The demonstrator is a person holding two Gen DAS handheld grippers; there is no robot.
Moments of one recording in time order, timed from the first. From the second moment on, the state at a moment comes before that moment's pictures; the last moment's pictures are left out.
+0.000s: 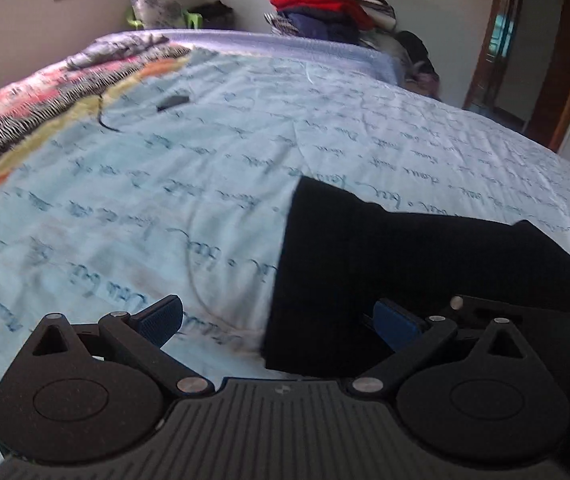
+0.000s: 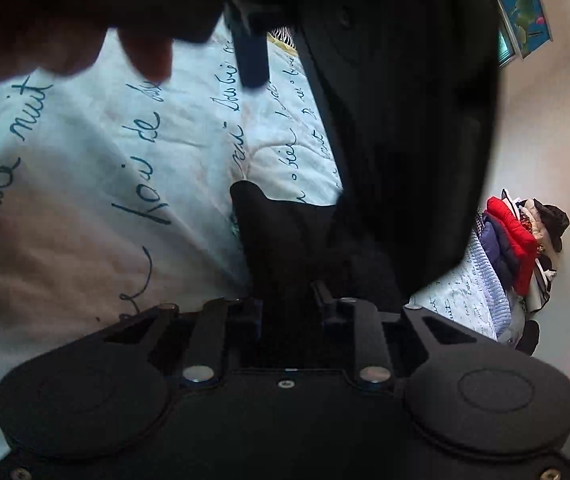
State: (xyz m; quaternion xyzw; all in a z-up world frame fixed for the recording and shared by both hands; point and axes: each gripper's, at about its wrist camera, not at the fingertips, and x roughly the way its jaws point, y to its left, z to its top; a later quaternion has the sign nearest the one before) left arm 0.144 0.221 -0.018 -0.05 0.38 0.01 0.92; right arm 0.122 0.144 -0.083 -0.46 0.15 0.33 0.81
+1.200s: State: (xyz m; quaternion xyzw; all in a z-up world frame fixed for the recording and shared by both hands) left arm 0.182 0.108 0.012 0.07 0.33 -0.04 0.94; right arm 0.053 -0.274 0.058 -0.04 0.29 0.11 0.95
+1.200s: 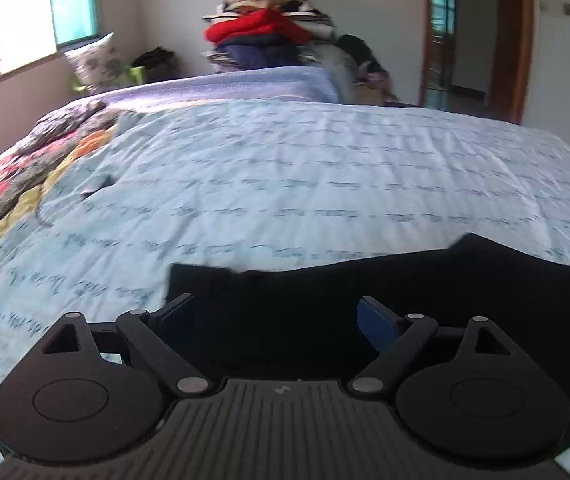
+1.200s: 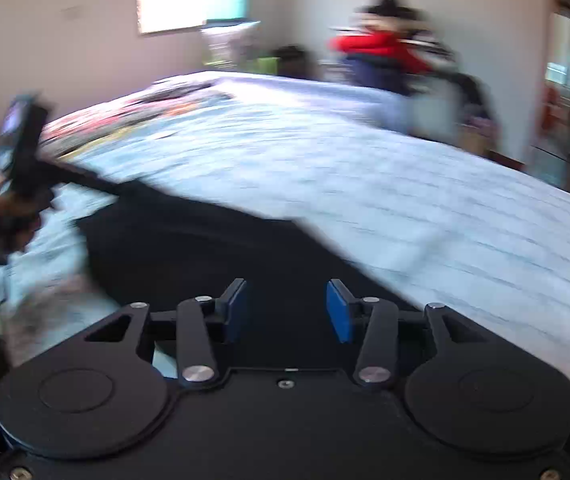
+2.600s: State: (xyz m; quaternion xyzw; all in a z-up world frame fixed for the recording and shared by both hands) left arm 0.218 -0.161 -0.044 0.17 0.33 -0.18 0.91; right arm 0.144 -0.294 -0.031 -0.03 0.38 0.15 0.91
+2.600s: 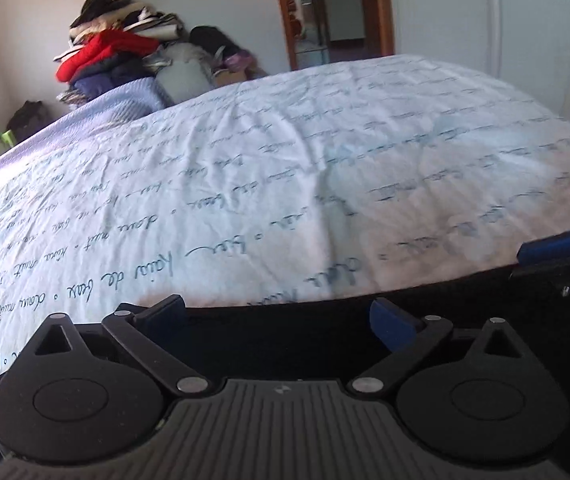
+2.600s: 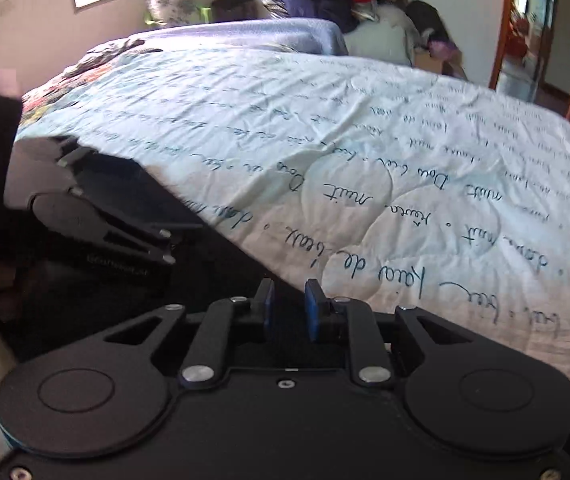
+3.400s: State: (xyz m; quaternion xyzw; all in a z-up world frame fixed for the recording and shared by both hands) left arm 0.147 -0.270 -0.066 0.13 0.36 -0.31 0.87; right arm 0.046 -0.464 -0.039 0.01 0.35 -0.14 0.93
